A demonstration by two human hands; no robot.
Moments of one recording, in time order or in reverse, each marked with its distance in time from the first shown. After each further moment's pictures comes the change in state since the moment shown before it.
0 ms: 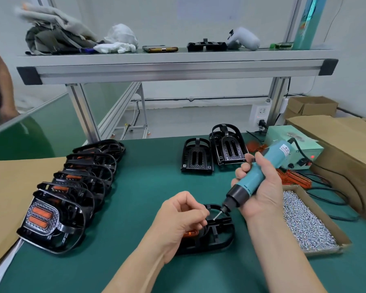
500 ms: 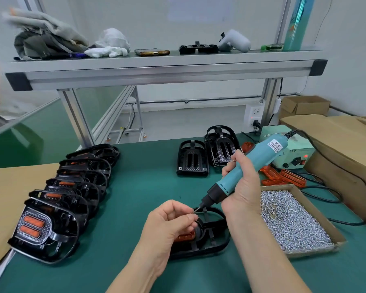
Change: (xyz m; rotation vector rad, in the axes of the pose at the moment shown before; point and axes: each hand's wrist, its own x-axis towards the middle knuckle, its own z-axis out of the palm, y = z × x) left_hand -0.005 -0.011 -0.007 -0.072 0.164 0.029; right_hand 0.006 0.026 0.018 -0.027 0.118 -0.233
